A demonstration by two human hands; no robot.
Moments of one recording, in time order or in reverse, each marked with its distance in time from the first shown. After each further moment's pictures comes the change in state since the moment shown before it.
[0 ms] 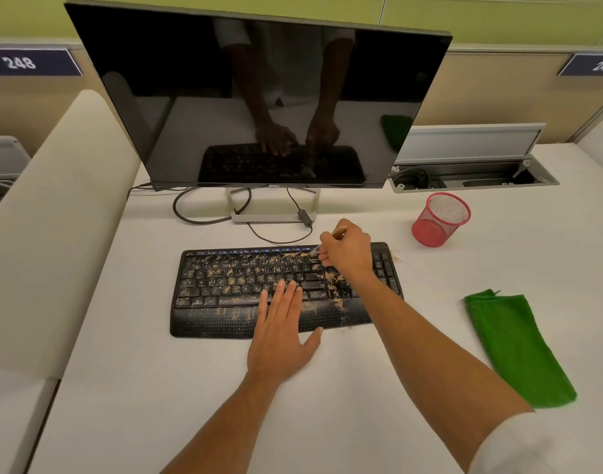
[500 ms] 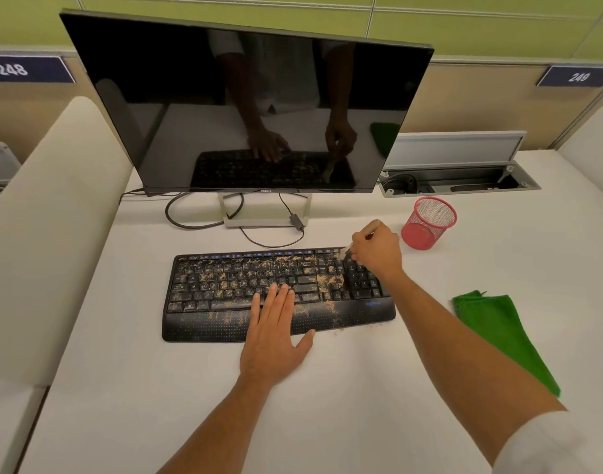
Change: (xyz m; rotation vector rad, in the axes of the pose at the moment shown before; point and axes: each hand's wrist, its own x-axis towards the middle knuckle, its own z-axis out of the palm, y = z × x) left_hand 0.000 0.000 0.001 -0.004 0.029 0.009; right_hand 0.021 0.027 -0.058 -0.176 0.078 0.031
